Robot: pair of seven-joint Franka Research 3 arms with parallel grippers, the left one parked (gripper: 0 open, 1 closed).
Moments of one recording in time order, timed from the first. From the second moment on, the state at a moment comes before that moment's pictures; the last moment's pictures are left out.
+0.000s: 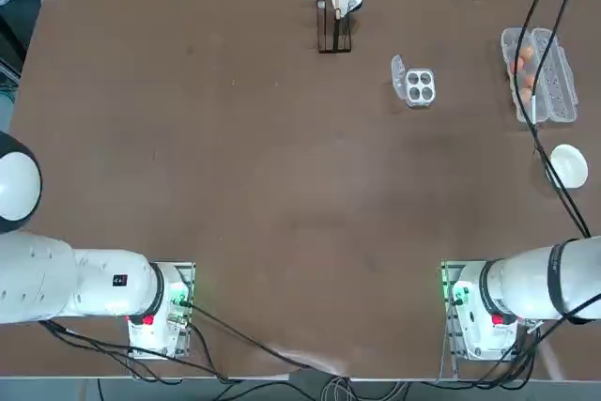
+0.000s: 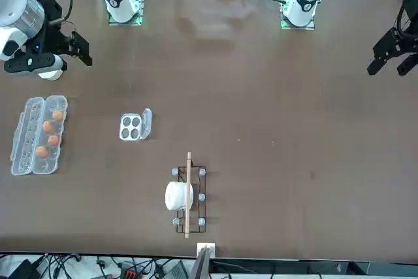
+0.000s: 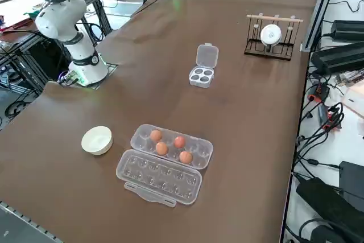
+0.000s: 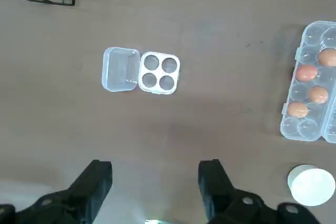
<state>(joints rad) 0.14 -0.04 0.01 -1.67 0.03 1.56 0.02</state>
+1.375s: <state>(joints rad) 0.14 -0.04 0.01 -1.67 0.03 1.57 0.02</state>
